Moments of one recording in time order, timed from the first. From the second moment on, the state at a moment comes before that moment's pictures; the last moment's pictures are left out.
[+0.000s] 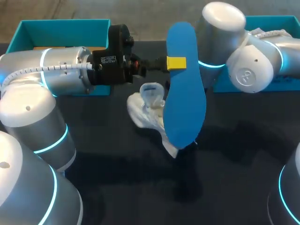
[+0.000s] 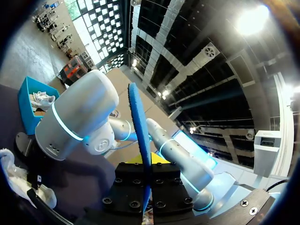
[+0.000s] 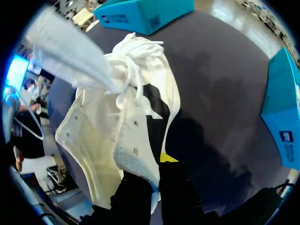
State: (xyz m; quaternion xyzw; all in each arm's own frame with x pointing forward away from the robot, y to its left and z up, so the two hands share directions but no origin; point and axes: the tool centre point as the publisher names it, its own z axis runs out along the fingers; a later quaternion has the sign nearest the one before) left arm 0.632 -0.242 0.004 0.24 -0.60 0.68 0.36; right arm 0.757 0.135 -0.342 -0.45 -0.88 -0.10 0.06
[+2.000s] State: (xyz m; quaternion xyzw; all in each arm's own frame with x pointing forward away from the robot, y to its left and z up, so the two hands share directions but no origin) left arm 0.632 -0.242 0.004 0.24 -0.60 0.68 0.36; right arm 0.751 0.126 -0.402 -0.70 -0.70 -0.09 0.07
